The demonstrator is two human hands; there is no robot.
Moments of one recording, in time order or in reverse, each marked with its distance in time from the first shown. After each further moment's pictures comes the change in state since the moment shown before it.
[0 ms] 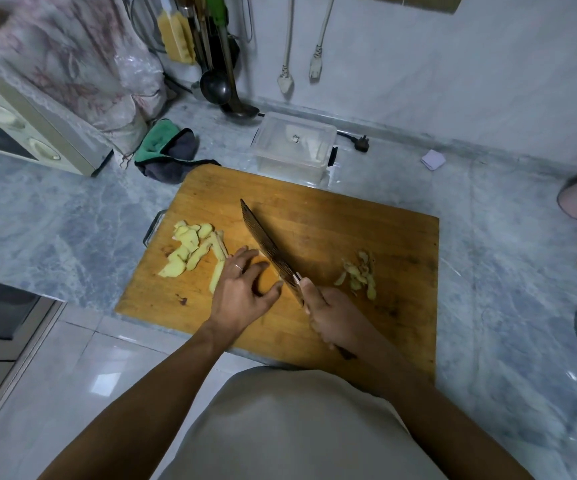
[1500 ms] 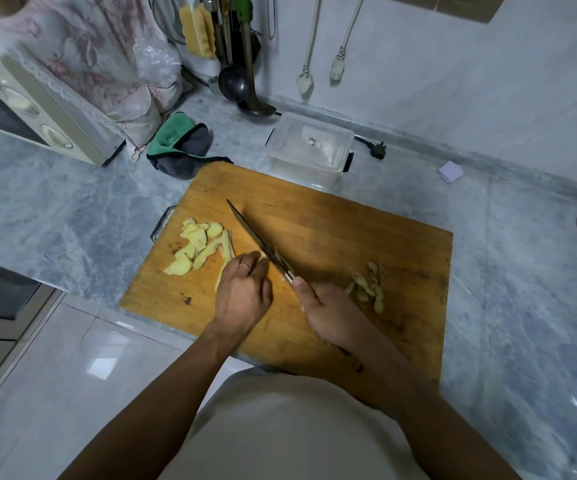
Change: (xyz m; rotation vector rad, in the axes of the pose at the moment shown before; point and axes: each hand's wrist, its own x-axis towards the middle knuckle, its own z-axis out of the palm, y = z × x) left_hand 0.009 0.014 -0.017 0.253 -0.141 -0.100; right_hand 0.022 -0.020 -0.001 -0.184 -0.005 -0.099
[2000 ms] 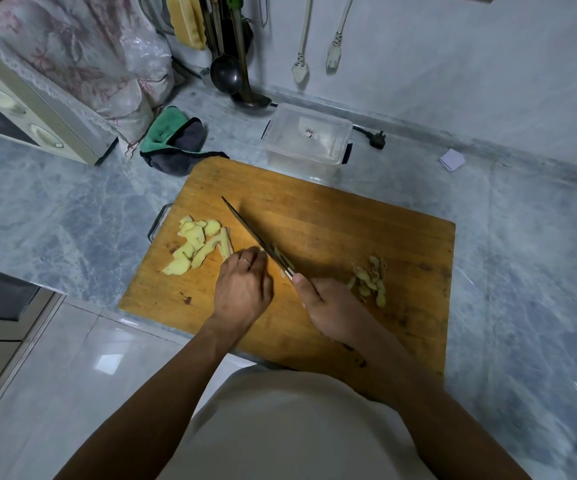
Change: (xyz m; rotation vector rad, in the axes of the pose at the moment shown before) left_hand 0.005 -0.001 -0.002 0.074 -0.054 -0.026; right_hand 0.001 0.000 -0.001 -0.010 -0.015 -0.022
